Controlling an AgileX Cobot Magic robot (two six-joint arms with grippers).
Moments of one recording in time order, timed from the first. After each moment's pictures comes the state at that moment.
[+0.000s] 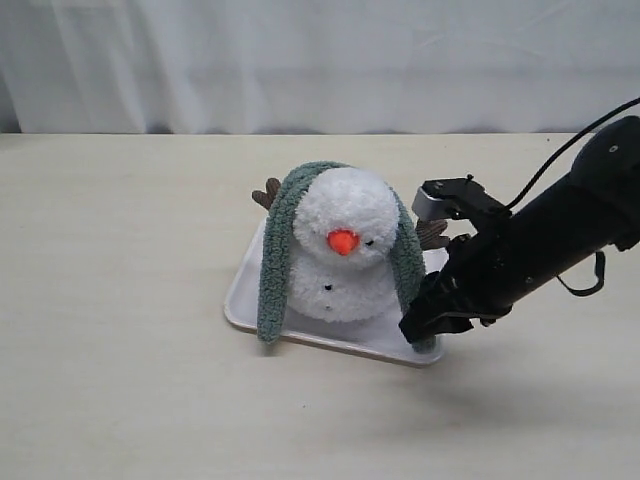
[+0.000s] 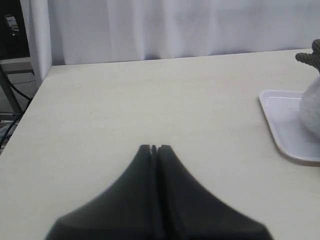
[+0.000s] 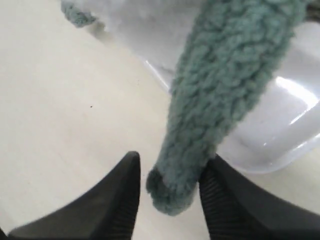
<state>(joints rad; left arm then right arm) -0.06 0.00 0.00 -0.03 0.35 0.08 0.23 1.71 -0.93 0.71 0.81 -0.83</state>
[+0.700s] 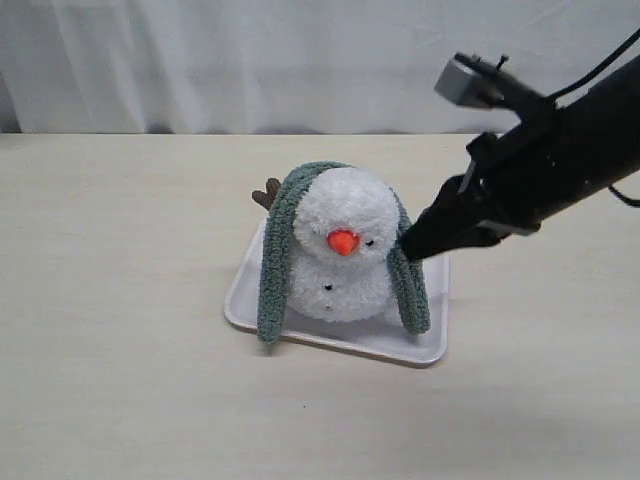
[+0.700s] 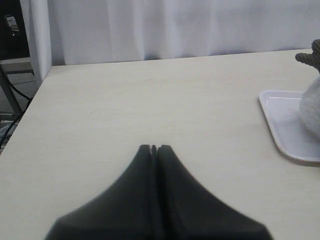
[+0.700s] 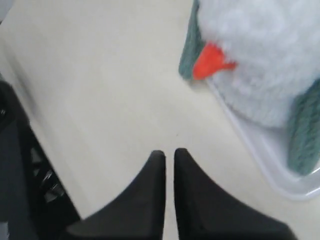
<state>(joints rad) -0.06 0.00 0.00 -0.03 0.35 0.08 0.23 1.48 -1.11 0.73 1.09 -0.75</state>
